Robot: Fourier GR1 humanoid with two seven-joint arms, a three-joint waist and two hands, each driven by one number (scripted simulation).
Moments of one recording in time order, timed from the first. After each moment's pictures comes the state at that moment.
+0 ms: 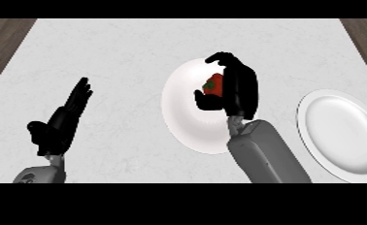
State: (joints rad) left arm -0.06 0.21 0.05 -1.39 0.02 -0.05 -0.08; right arm -0.49 0.00 0.36 -1.42 0.94 -0.35 0.68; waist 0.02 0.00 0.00
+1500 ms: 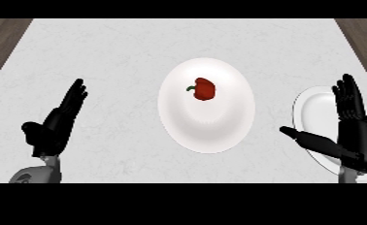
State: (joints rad) left arm -0.06 0.22 0.09 -1.35 0.01 -0.08 -0.11; right arm 0.05 -0.26 -0.05 -1.65 -0.02 -0.29 -0.12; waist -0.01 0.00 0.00
